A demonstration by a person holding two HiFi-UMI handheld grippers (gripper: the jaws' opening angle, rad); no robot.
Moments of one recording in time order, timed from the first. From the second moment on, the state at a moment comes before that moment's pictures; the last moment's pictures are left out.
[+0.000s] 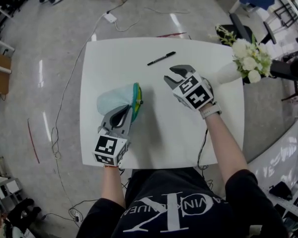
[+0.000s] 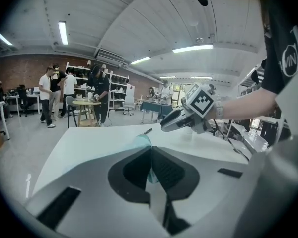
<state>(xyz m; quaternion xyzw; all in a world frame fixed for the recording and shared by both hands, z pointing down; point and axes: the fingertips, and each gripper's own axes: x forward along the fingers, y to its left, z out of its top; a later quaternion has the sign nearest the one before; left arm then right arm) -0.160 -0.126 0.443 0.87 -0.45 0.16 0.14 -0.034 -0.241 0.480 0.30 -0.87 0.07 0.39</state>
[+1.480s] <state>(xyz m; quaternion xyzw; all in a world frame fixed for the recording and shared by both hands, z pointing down) -0.162 -0.148 0.467 0.85 -0.45 0.21 0.15 -0.024 -0.350 0.546 0.25 -0.90 0.03 0.37</state>
